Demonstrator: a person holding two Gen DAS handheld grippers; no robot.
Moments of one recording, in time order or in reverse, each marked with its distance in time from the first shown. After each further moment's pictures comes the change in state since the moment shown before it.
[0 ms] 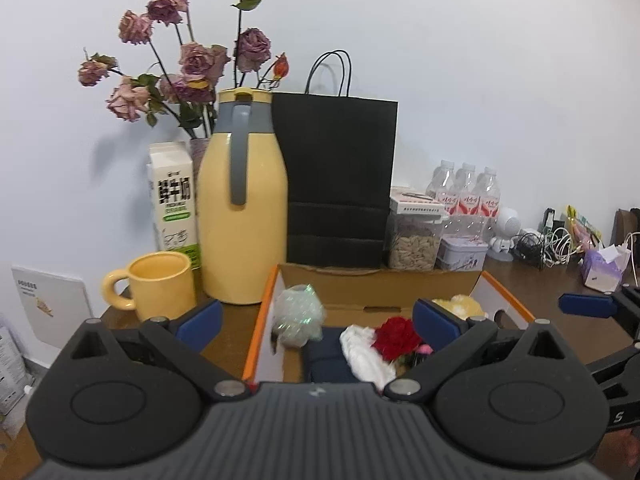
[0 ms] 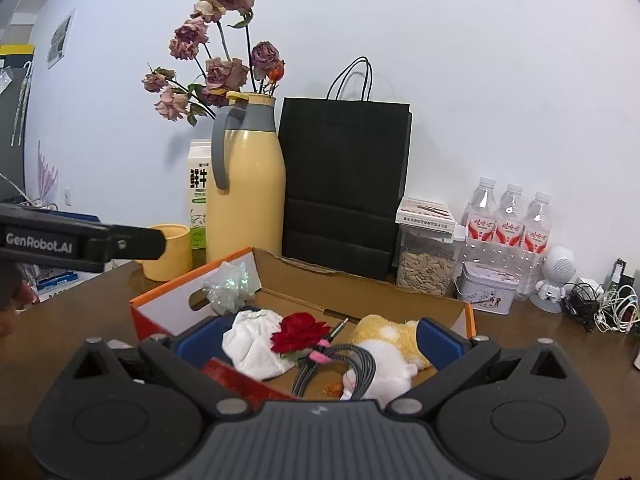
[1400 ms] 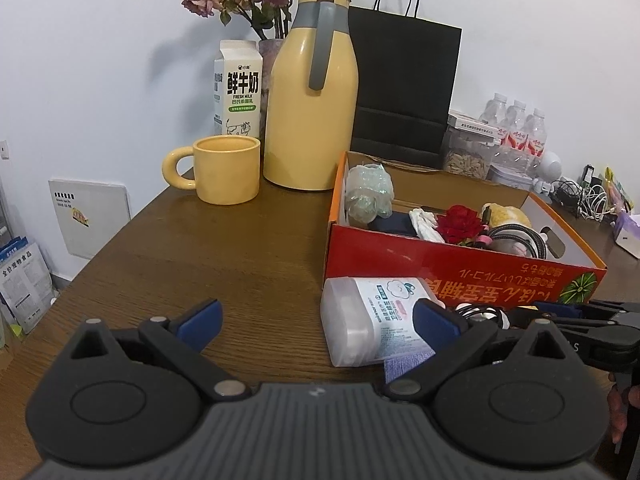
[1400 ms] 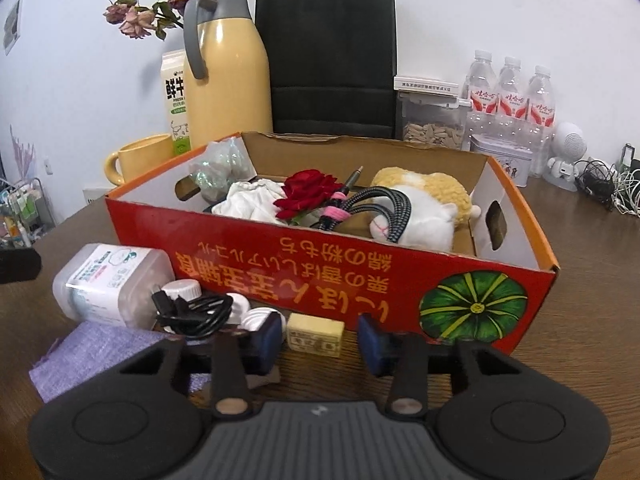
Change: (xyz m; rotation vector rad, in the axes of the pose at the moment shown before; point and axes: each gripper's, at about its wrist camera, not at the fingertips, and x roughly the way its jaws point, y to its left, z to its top) left arm -0.019 0.044 -0.073 -0.103 0.203 0.093; right arm 0.046 0.014 -0.072 0.141 0.246 -0.004
